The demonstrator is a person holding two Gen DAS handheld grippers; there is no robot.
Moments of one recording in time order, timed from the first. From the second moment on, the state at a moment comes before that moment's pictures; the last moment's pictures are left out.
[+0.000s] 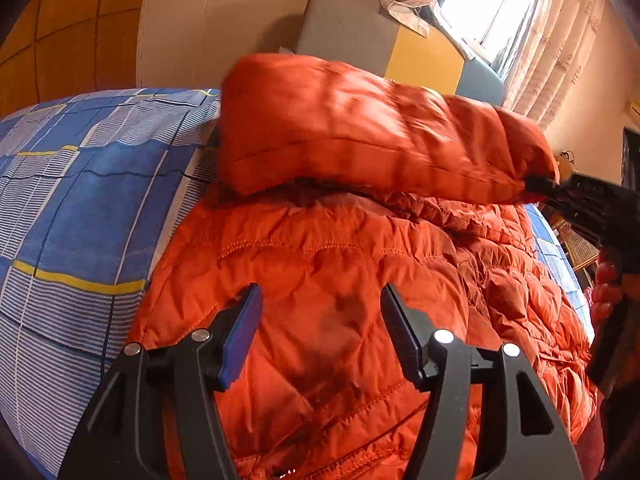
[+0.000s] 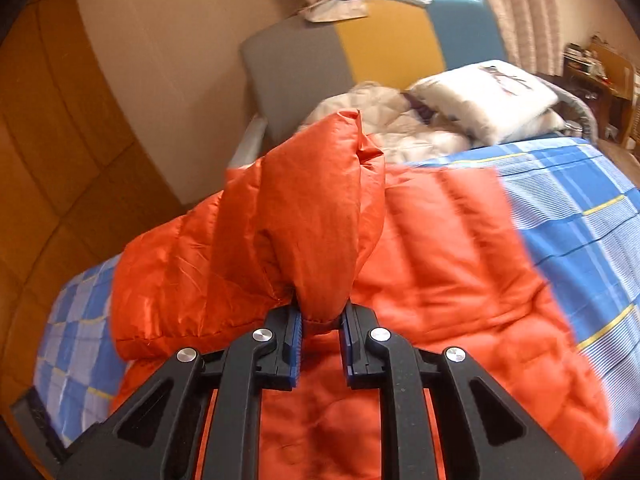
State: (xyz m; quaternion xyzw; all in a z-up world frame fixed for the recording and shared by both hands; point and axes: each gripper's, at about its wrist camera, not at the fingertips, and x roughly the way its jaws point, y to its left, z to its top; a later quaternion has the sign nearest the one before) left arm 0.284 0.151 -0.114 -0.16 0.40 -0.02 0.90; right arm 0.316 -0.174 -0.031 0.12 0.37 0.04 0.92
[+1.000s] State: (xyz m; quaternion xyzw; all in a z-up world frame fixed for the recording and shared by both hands) left arm 0.410 0.133 -0.077 -0.10 0.37 0.01 0.92; right arm 0.371 -0.184 -0.062 0.01 0.38 -0.05 0.92
